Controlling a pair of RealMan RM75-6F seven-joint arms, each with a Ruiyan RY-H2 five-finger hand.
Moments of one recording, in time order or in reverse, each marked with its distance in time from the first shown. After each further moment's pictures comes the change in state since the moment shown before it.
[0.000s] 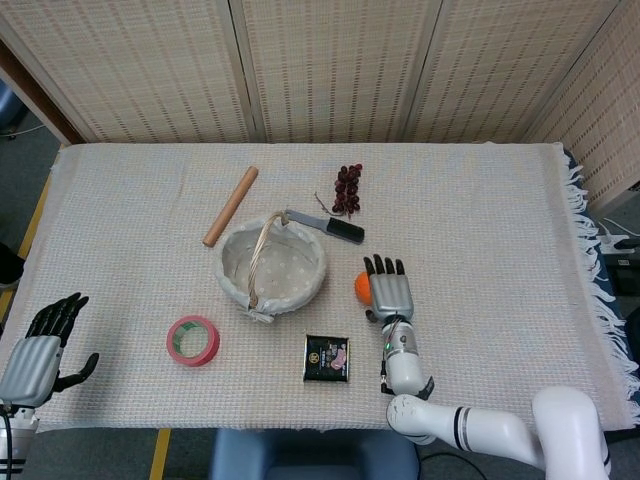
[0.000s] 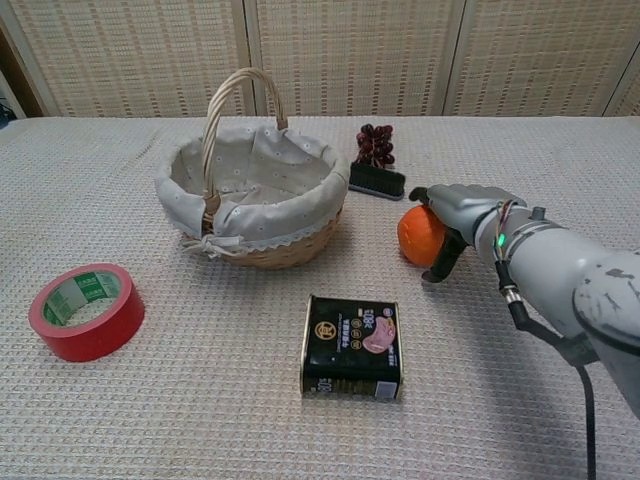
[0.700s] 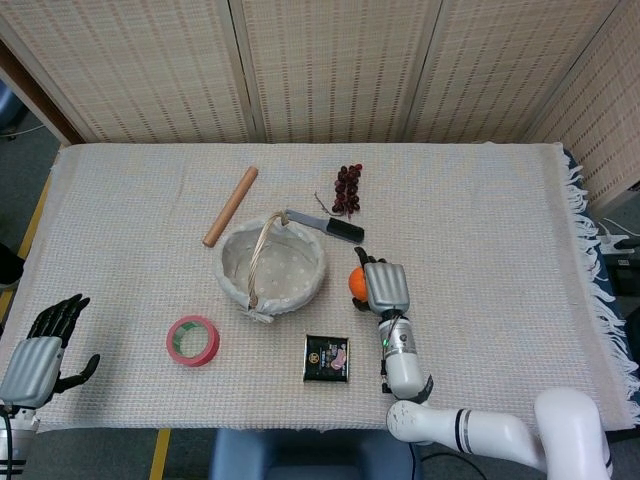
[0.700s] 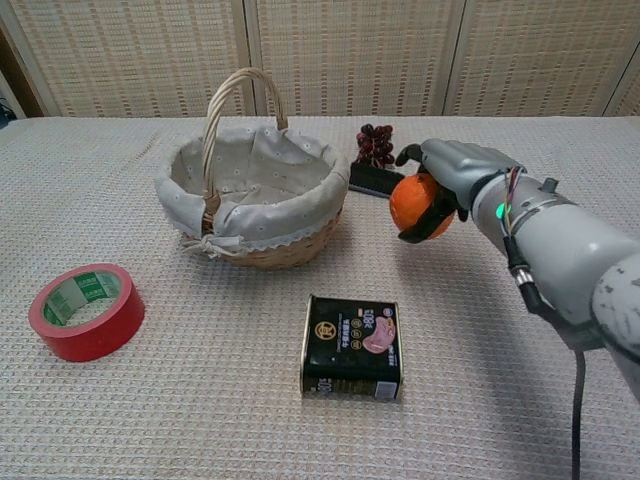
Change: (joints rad) left arm 0.000 0.003 0.004 -0.007 -0.001 -0.006 -0.002; right arm -0.027 0.046 0.014 -0.099 -0.189 0.075 0.159
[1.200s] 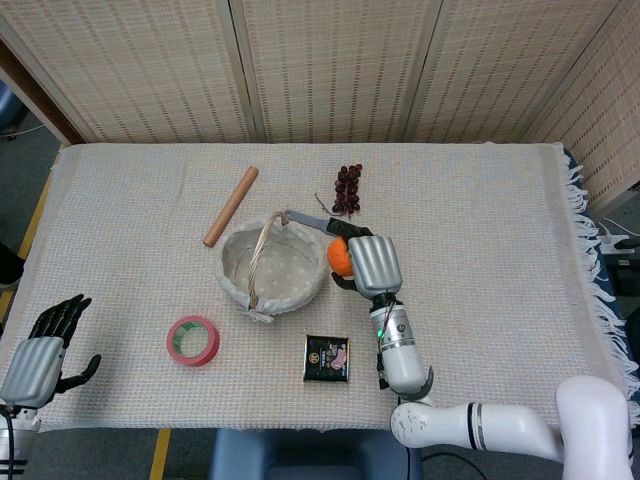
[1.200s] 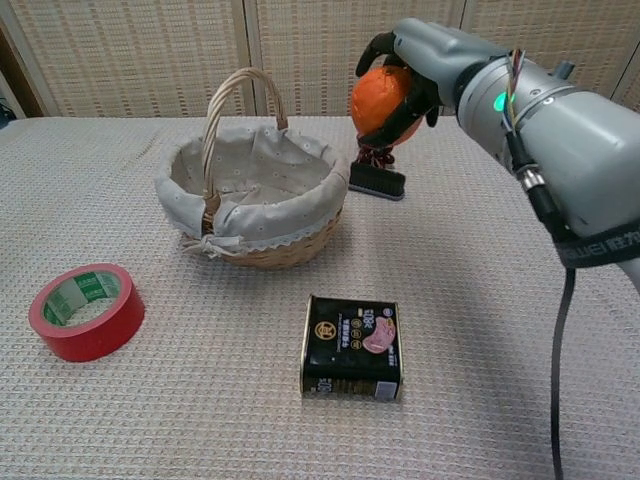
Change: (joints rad) left arm 0.000 -0.001 0.000 -0.004 -0.001 0.000 0.003; right arm 0.070 0.067 0.082 -0.167 -0.119 0.060 -0.011
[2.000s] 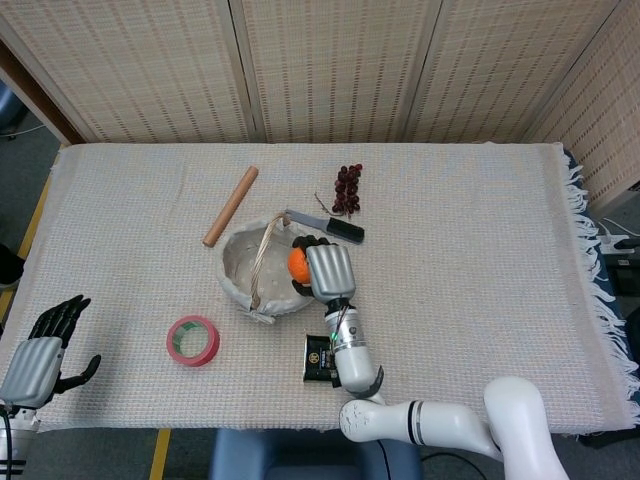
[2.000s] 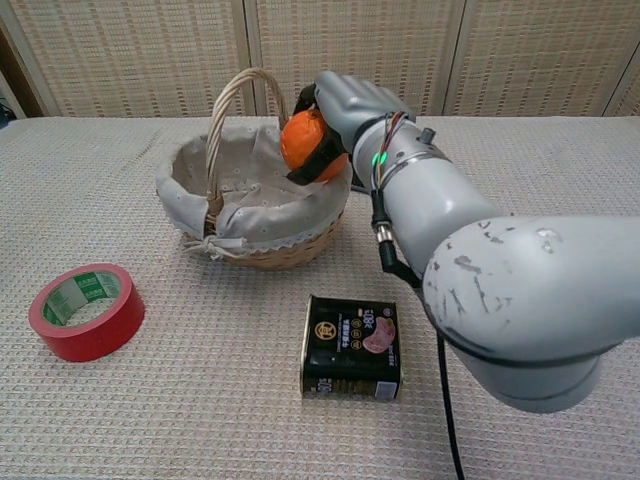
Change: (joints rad) left arm -0.001 0.009 0.003 -0.009 -0.005 -0.012 -0.028; right arm 0.141 -0.266 0.036 0.339 -0.002 -0.040 0.102
